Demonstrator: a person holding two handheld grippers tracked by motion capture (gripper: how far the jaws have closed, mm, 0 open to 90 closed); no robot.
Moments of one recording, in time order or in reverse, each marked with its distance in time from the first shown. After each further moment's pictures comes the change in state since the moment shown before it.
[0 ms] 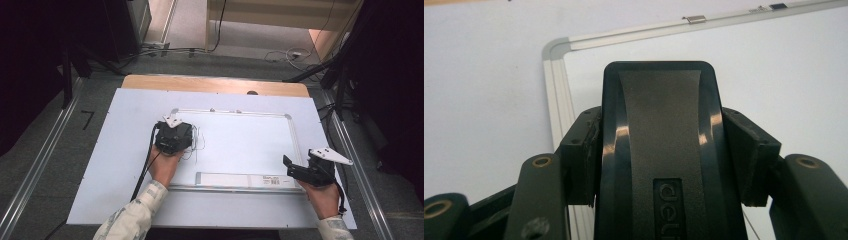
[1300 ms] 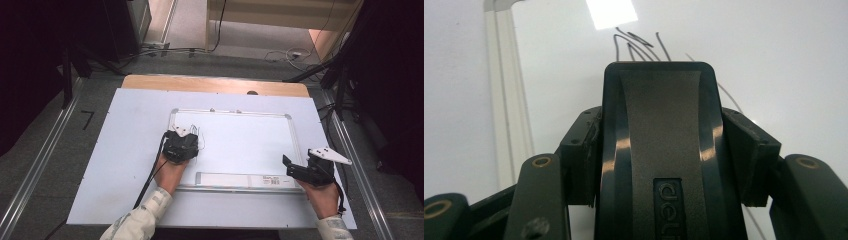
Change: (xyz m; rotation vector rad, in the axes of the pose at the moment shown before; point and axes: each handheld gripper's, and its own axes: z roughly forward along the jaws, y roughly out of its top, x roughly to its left) left arm -0.020 -0.022 0.017 0.076 -0.022 0.047; right arm 0.001 0.001 0.001 0.001 0.002 -0.010
